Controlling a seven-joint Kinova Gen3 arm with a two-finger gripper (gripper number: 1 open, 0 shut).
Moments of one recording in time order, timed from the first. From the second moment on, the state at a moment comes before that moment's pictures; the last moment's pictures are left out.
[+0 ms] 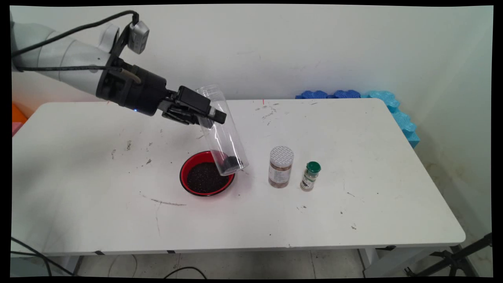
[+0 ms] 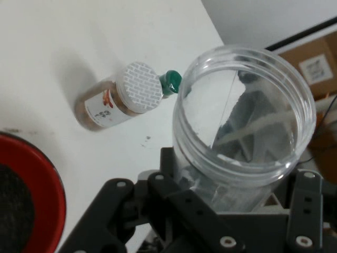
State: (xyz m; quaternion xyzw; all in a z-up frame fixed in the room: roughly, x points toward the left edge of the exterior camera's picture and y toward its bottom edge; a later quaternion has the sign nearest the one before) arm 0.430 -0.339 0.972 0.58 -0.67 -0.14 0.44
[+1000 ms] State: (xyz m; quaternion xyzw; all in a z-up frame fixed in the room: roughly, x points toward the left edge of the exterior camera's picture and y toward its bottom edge) arm 0.405 -0.347 1.000 0.41 -0.79 -0.02 0.46
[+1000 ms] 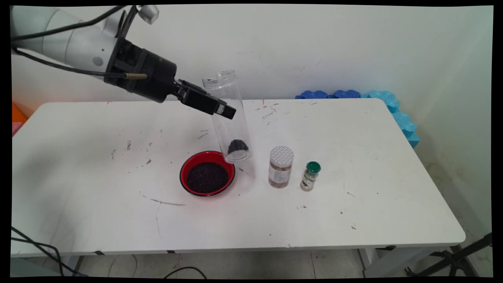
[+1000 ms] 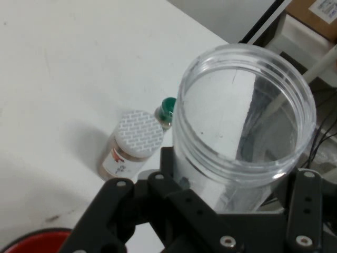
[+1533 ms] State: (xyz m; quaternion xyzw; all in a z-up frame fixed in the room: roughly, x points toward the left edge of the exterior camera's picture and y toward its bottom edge) arm 0.395 -0.341 1.000 0.33 -0.83 0.03 0.45
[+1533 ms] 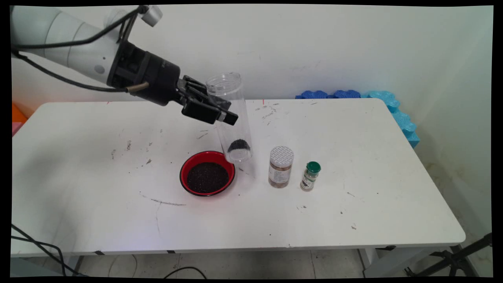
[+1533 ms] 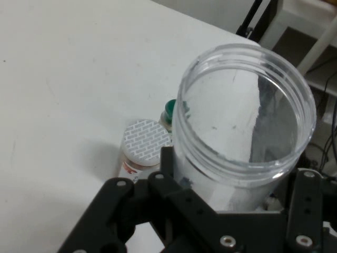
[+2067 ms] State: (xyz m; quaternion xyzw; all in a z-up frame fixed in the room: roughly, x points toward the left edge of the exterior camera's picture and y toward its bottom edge) arm 0.382 -0.328 0.980 0.33 -0.83 0.03 0.44
